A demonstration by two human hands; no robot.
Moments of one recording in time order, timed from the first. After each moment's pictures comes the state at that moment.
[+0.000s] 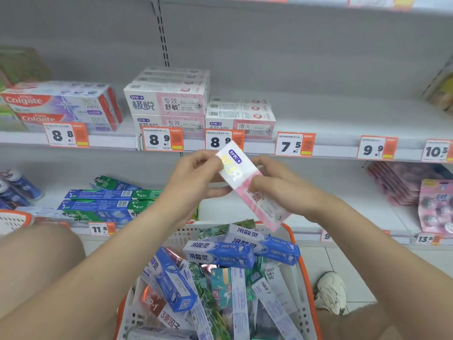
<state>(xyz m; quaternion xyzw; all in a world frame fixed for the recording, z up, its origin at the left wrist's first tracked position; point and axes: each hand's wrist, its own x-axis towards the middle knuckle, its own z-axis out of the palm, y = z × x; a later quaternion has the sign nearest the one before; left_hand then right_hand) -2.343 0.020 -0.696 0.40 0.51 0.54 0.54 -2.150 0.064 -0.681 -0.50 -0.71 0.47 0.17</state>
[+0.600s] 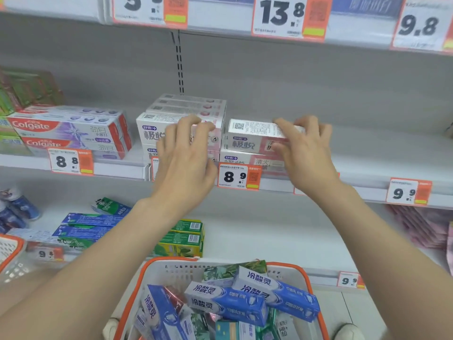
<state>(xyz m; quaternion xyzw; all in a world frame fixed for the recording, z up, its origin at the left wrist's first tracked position) -2.407 0.102 -0.679 0.66 0.66 0.34 -0.13 -2.175 0.205 -0.670 -0.51 -0.80 -0.09 0.29</state>
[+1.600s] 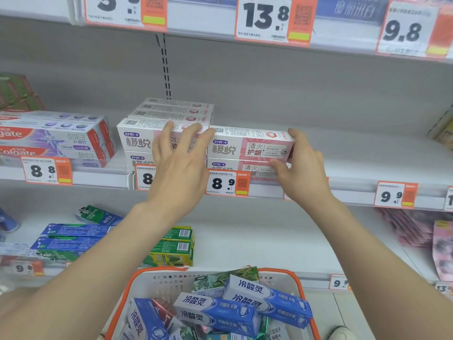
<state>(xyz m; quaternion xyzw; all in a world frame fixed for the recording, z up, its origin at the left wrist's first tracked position) -2.402 0.128 -0.691 0.68 0.65 0.29 -0.15 -2.160 0.204 -0.684 -0.57 -0.72 0.14 0.36</state>
